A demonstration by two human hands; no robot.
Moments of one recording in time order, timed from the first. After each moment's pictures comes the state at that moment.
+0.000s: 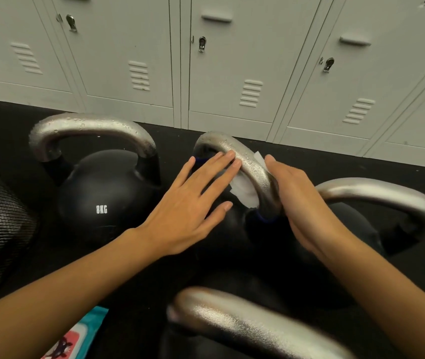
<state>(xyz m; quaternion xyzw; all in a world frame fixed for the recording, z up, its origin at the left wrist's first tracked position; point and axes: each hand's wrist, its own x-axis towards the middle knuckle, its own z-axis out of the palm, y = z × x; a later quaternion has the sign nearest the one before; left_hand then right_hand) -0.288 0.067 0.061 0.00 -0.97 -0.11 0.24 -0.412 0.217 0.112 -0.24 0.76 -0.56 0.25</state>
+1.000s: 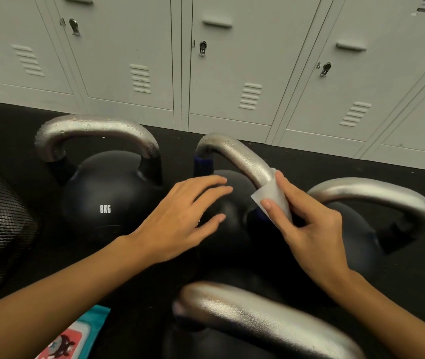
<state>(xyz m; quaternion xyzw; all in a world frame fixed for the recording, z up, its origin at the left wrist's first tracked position) -0.270 0.064 0.054 -0.02 -0.95 -0.15 0.28 -0.392 0.260 0.075 -0.42 0.75 -0.50 -0.06</state>
